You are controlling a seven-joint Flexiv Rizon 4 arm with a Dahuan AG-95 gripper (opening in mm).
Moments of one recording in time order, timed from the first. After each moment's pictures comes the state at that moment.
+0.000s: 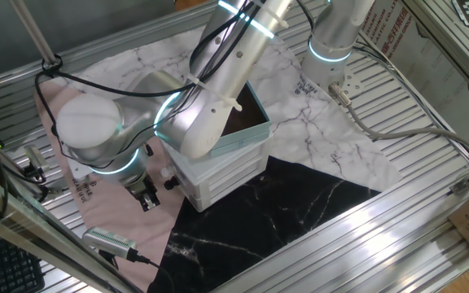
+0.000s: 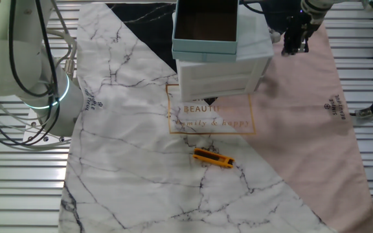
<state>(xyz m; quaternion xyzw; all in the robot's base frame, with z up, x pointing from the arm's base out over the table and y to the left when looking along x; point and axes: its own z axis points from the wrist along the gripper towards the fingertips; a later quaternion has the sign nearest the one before) 0.650 0.160 0.070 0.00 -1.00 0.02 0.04</state>
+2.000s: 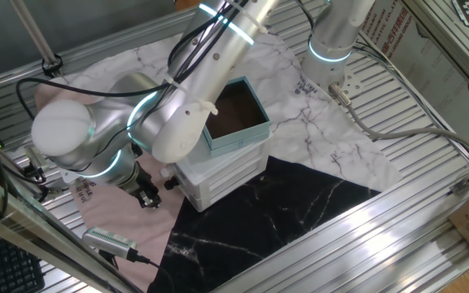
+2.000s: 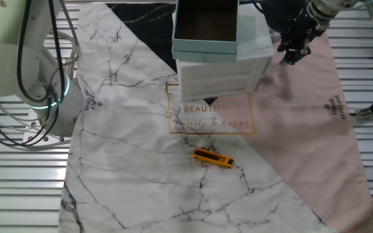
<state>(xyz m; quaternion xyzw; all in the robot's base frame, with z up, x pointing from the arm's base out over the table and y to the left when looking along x) 0.640 0.153 0.066 0.02 -0.99 0.01 0.10</state>
